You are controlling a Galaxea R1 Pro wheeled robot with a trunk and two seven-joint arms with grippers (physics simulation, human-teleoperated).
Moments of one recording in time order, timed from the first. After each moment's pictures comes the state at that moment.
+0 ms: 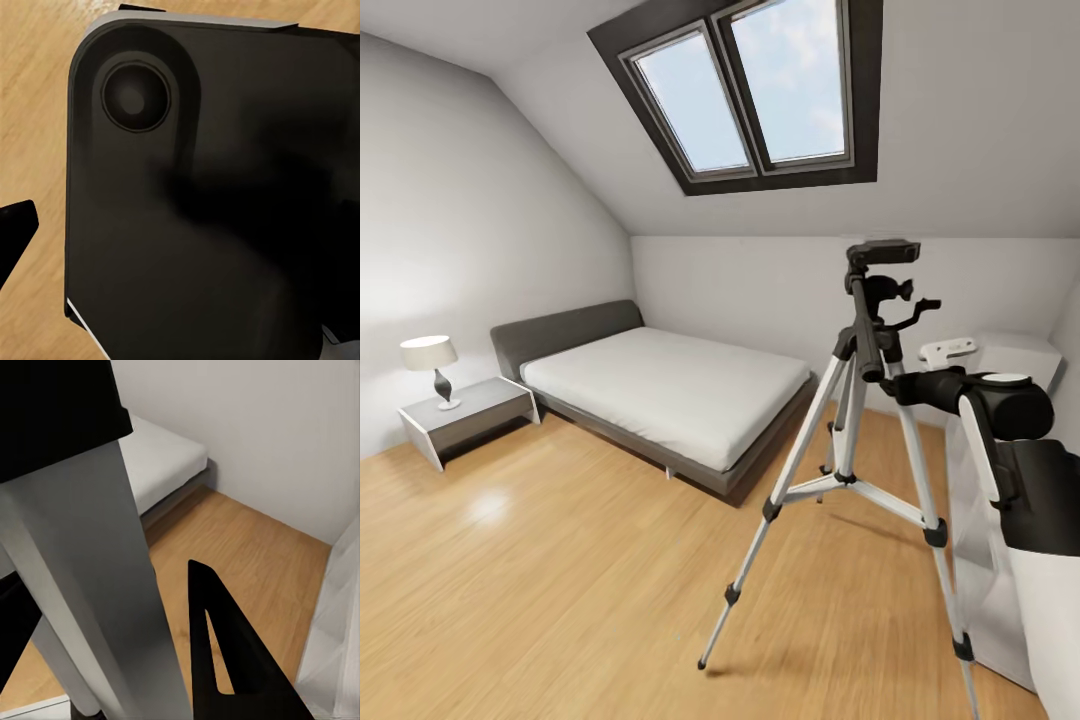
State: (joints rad) left arm 0.00 -0.03 0.02 -0.01 0.10 -0.05 0.00; right arm -0.84 -0.29 0.00 -1.55 0.07 1.04 0.24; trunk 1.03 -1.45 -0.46
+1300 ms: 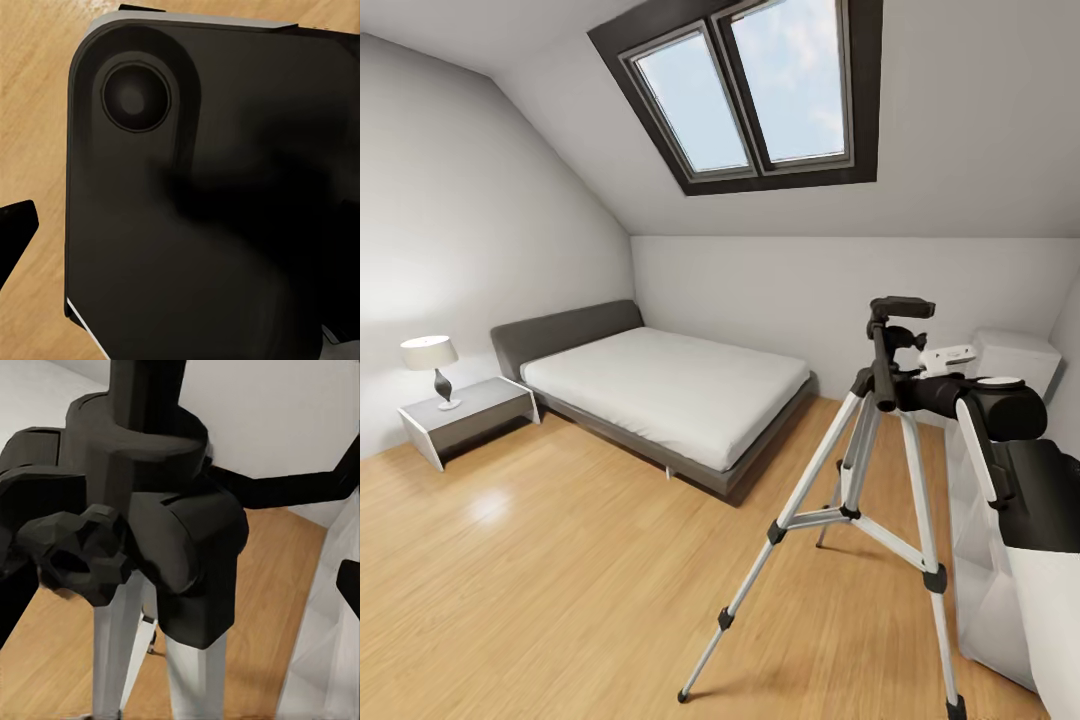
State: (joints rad) left arm 0.00 -0.03 0.02 -0.01 0.10 -0.05 0.00; right arm -0.84 -0.29 0.00 -1.50 0.08 1.04 0.24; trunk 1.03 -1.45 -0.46
